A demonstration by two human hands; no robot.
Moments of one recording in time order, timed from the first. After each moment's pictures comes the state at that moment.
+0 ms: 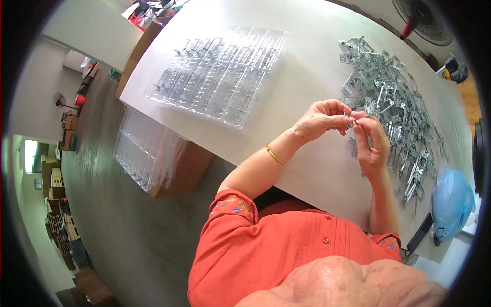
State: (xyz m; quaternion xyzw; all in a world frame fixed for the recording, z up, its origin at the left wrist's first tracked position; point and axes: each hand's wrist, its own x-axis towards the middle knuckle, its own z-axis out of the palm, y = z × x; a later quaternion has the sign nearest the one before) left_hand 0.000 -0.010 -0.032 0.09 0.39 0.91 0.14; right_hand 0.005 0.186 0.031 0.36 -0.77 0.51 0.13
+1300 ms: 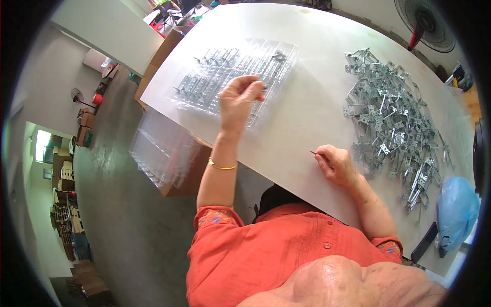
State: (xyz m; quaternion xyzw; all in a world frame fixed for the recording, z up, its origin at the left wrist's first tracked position) left_hand 0.077 -0.142 0.067 -0.13 0.68 0.66 -0.30; right_hand 0.039 0.158 -0.027 0.50 -0.73 0.47 -0.02
